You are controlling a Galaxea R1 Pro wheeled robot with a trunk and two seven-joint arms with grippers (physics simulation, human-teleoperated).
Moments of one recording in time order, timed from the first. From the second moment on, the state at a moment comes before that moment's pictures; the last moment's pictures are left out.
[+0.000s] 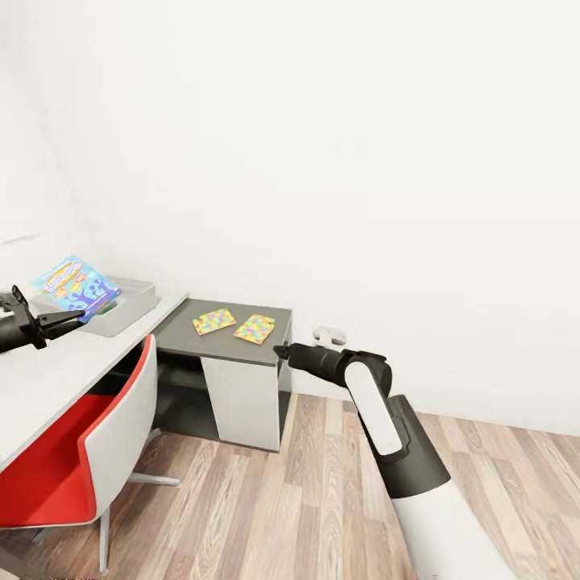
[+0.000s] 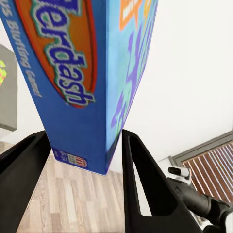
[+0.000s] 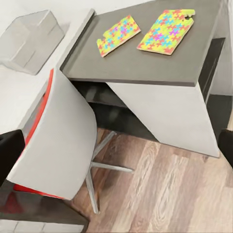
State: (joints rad) left arm -1.09 0.65 0.45 -0.54 -0.07 1.04 -1.56; right arm -0.69 0.17 0.26 -1.42 -0.73 0.88 -0.32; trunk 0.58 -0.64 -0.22
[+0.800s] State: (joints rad) left arm -1.09 0.63 0.41 -0.54 -0.07 1.04 -1.56; right arm -1.28 0.17 0.29 -1.05 -0.85 0.90 -0.33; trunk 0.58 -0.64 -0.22
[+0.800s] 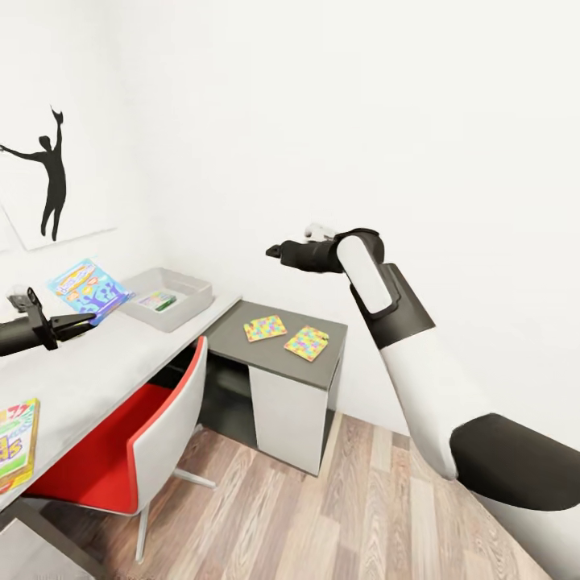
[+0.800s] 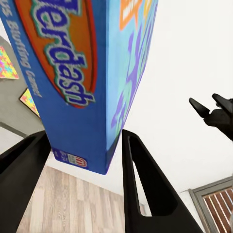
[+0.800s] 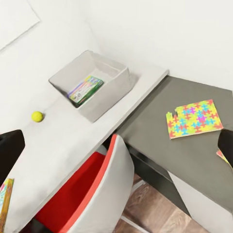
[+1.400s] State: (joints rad) left arm -1.08 0.58 0.39 -0.54 -0.07 1.03 -1.56; right arm -1.29 0.17 0.29 -0.93 -0.93 0.93 -0.33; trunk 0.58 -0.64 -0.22
